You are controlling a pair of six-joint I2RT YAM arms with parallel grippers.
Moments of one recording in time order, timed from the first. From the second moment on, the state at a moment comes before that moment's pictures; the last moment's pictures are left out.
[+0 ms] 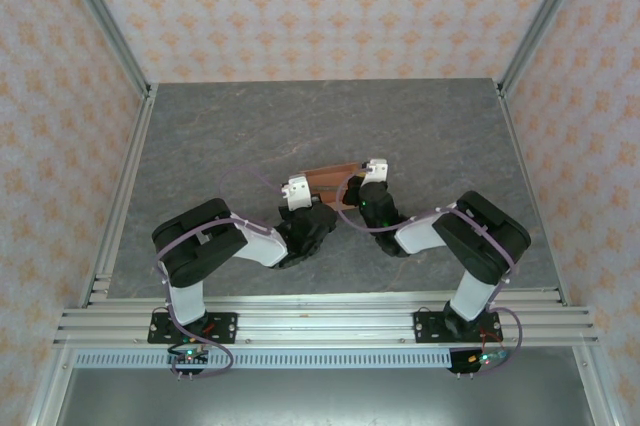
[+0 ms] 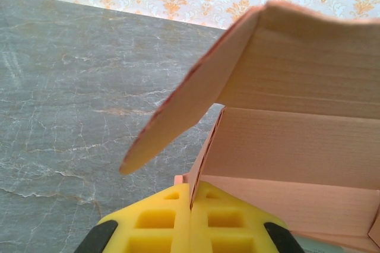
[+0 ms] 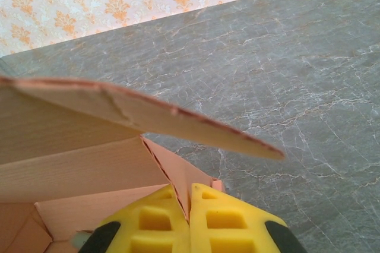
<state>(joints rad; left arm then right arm) -0.92 1.84 0.70 0.62 -1.10 -0.61 0.71 1.71 0.54 0.84 0.43 0.44</state>
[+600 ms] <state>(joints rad) -0.92 1.84 0.70 0.60 -1.13 -0.59 0.71 1.60 0.58 0.56 0.44 0.49</state>
